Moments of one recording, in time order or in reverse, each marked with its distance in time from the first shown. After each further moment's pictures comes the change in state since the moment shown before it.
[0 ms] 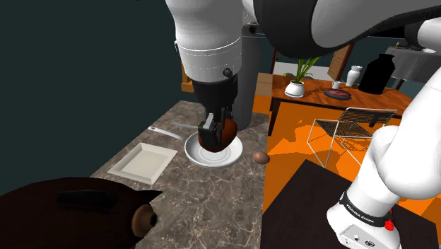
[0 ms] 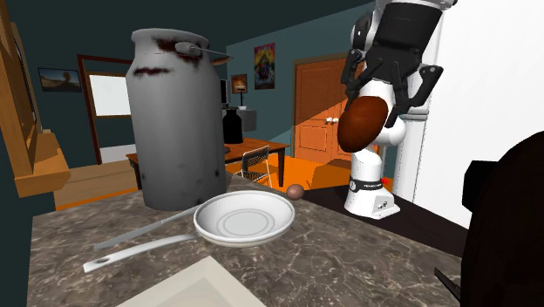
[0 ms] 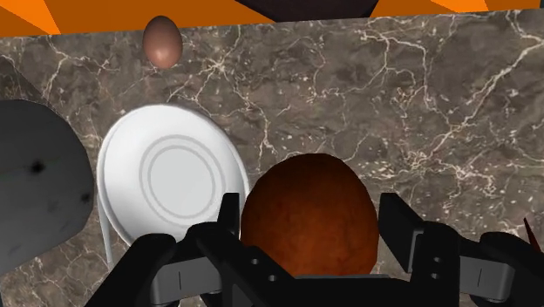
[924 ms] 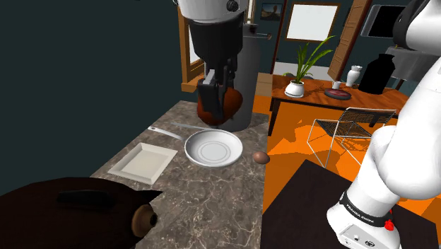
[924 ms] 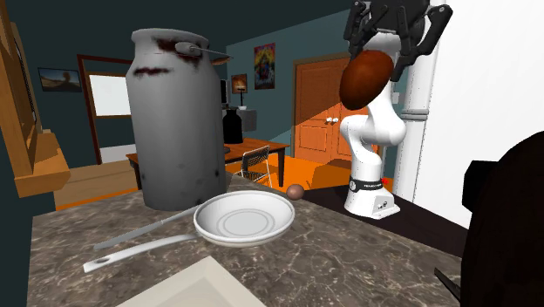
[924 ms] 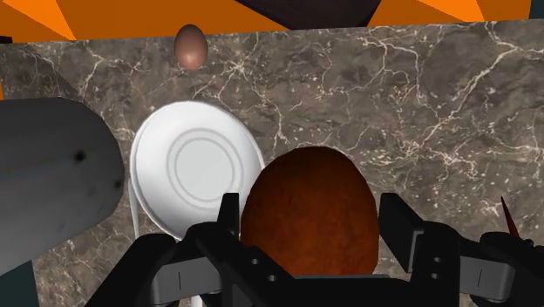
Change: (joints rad) arm 0.012 0.058 0.018 0.242 -0.039 -0.200 -0.017
